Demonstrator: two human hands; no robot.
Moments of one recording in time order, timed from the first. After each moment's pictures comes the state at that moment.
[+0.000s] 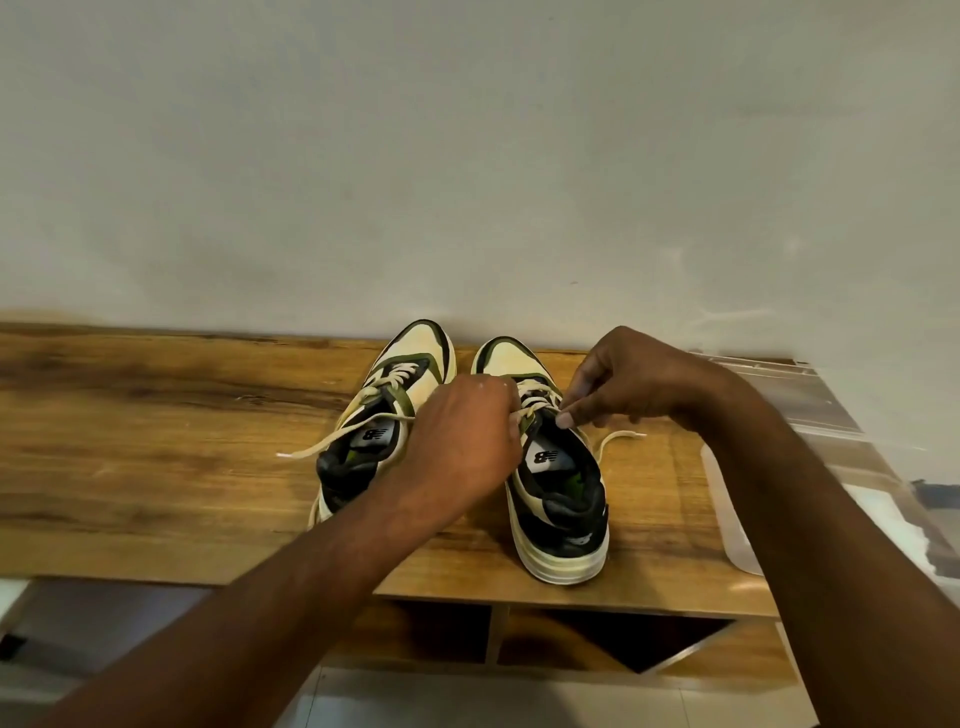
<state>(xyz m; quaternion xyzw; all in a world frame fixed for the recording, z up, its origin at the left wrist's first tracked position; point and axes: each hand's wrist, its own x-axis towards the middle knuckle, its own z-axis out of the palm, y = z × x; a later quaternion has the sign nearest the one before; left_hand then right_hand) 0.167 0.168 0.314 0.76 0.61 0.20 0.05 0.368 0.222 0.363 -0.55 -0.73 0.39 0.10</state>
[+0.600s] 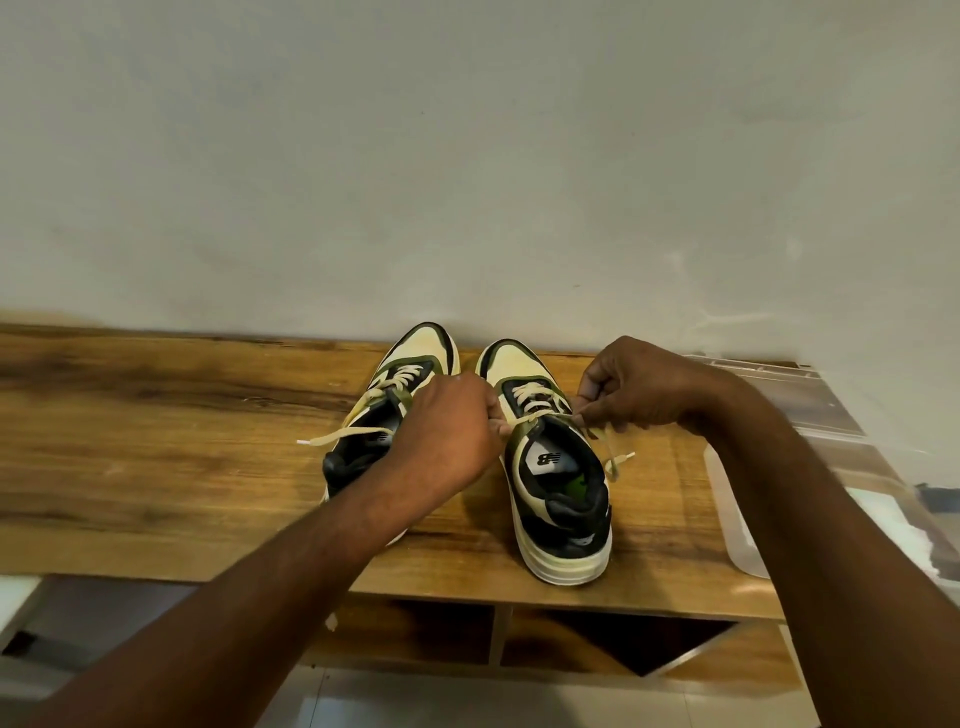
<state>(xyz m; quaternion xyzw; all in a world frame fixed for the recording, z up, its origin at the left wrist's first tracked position) 0.152 0.176 0.318 0.71 0.65 0.19 0.17 0.377 0.229 0.351 -0.56 -0.73 0.38 0.08</state>
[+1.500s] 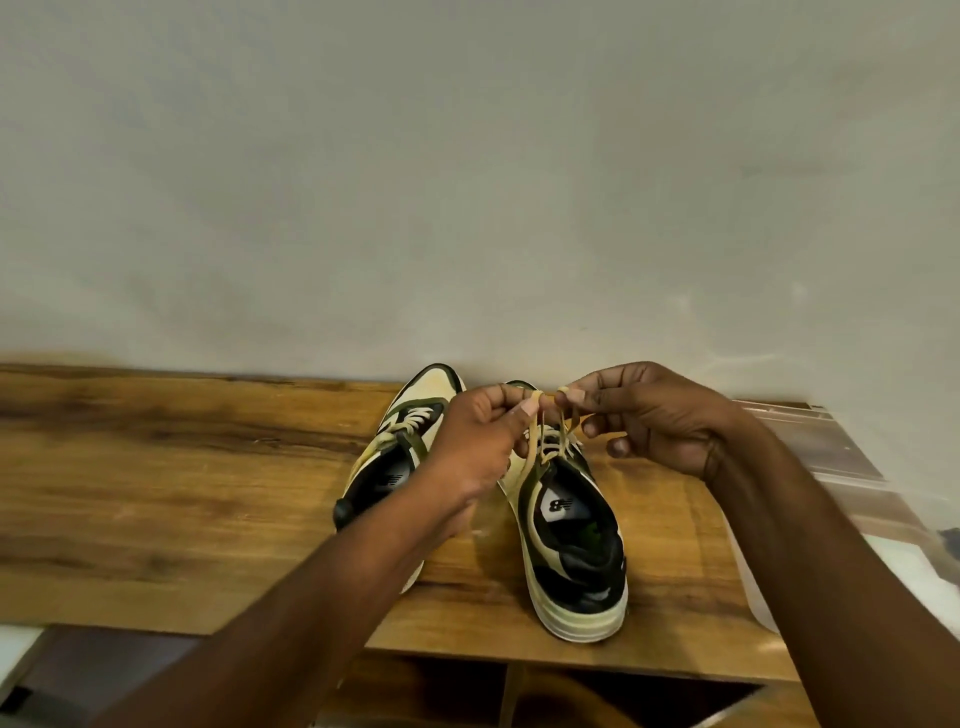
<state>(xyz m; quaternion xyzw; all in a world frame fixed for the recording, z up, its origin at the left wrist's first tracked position) 0.165 0.182 0.334 0.49 0.52 0.47 0.52 0.369 0.230 0.357 -0.47 -0.53 0.64 0.30</state>
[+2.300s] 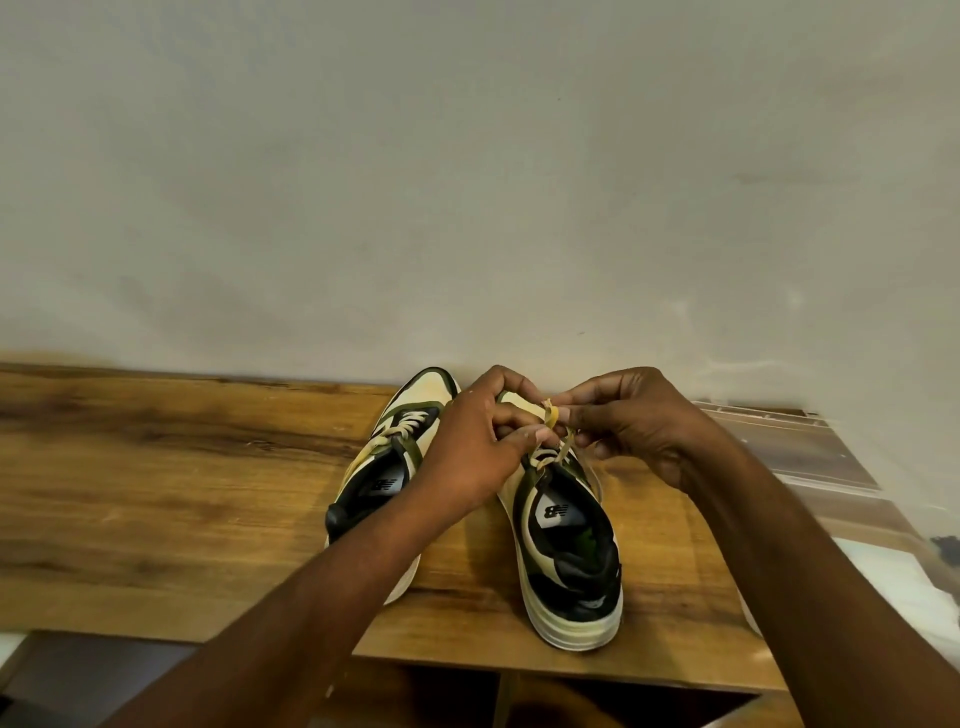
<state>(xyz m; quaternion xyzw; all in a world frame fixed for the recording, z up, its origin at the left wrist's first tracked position) 0.160 0.194 0.321 0.64 0.49 0.43 0.39 0.357 0.225 0.353 -0.52 -0.55 0.54 0.36</state>
